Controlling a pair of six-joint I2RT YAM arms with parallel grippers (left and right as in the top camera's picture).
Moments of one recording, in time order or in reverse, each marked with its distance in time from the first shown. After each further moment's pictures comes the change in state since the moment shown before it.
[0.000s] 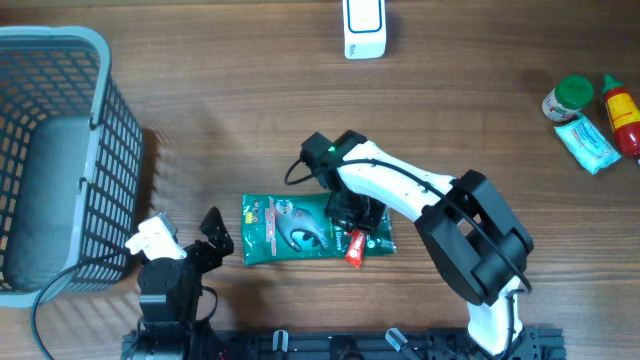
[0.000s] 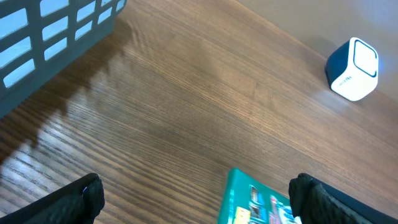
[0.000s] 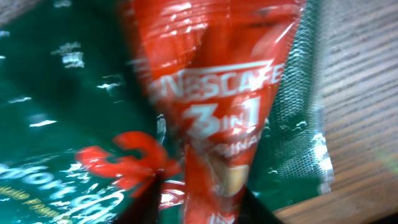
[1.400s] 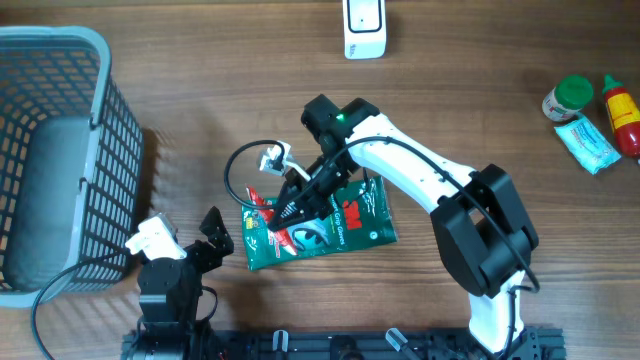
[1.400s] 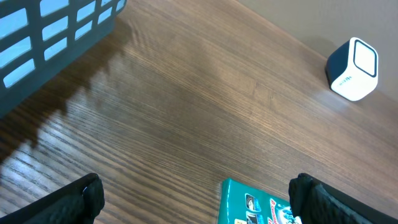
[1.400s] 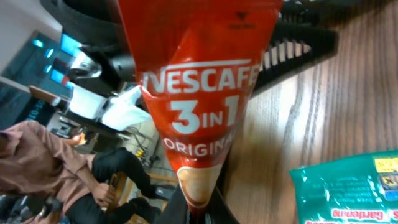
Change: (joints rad) left arm 0.000 0.000 0.000 0.000 0.000 0.000; right arm -0.072 0.009 0.192 -0.012 -1.192 -1.839
